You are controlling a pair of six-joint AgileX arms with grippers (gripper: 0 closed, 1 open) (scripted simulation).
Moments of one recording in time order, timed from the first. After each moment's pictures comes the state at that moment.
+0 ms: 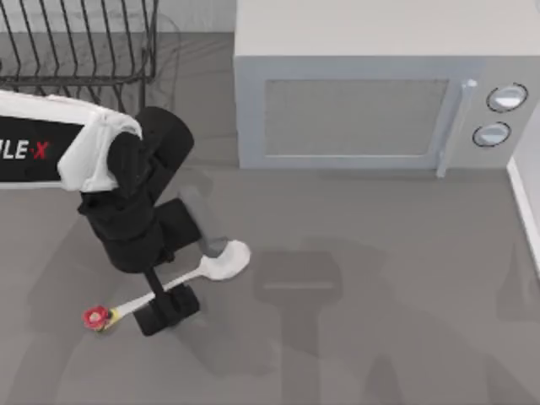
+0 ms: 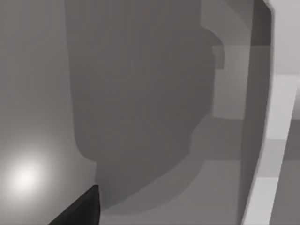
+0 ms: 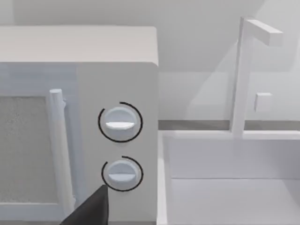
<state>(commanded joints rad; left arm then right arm) -0.45 1.95 1.05 -0.68 0.00 0.63 0.00 0.00 0.00 0.00 0.00 0.00</state>
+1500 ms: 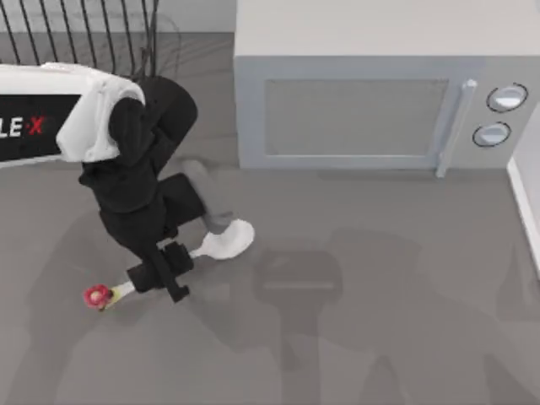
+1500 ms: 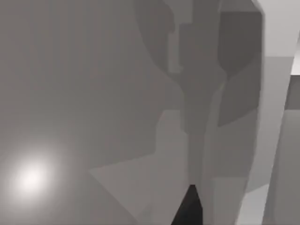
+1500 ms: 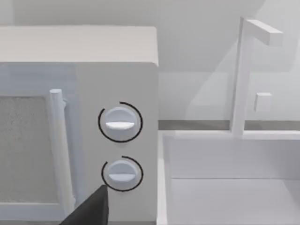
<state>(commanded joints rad) -0.45 1.87 1.18 -0.84 0.02 0.63 0.00 0.00 0.00 0.00 0.00 0.00</state>
